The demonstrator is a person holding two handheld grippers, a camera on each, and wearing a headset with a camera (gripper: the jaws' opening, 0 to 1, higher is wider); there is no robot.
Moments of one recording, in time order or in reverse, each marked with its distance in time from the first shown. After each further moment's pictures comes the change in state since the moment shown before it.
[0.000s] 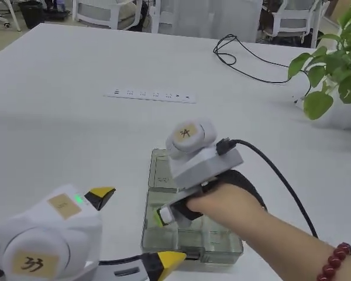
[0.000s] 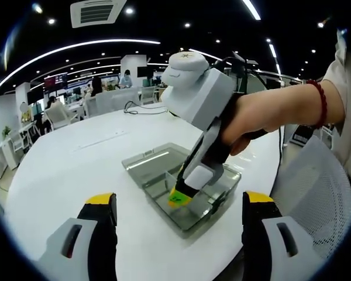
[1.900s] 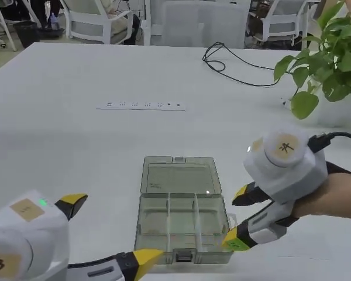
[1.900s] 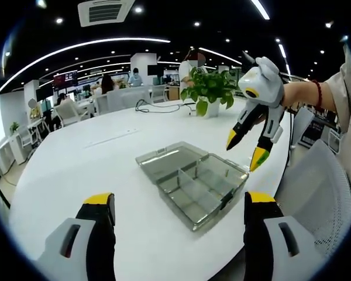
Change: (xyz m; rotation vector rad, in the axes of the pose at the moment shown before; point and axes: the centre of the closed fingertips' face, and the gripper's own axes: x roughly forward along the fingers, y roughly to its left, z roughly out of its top) left arm -0.017 0.016 -0.001 -0.024 0.015 0.074; right arm -0.081 -0.061 -0.068 -0.498 0.018 0.136
